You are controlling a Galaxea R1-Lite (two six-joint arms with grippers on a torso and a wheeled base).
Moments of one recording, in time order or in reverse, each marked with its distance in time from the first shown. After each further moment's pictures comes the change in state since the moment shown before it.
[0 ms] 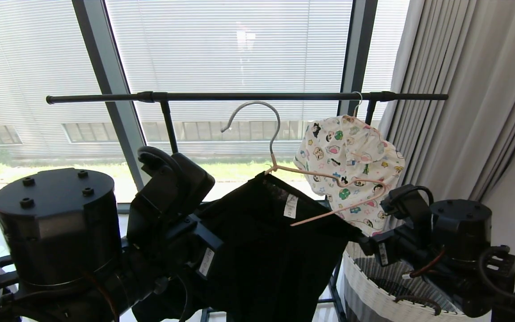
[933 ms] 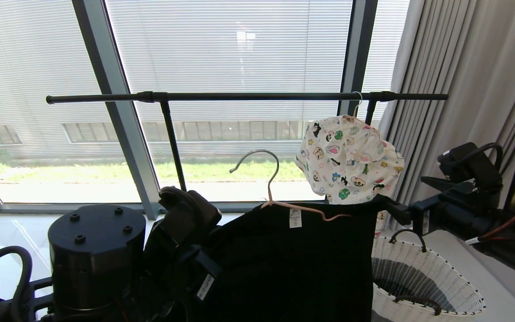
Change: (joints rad) left arm 0.010 0.056 0.107 -0.031 0.041 0.001; right arm -0.176 -0.254 -0.066 0.156 0.327 -0.067
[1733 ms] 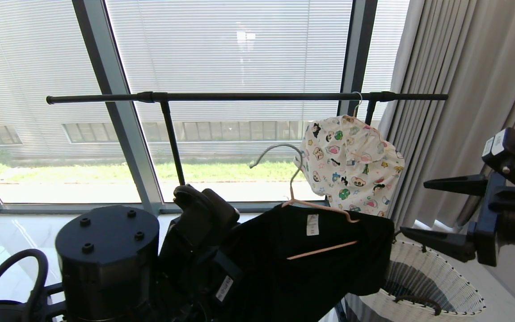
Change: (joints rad) left arm -0.088 0.039 -0.032 -0.070 0.009 -0.007; right arm -0.026 -0.247 -0.278 0.756 0.425 -0.256
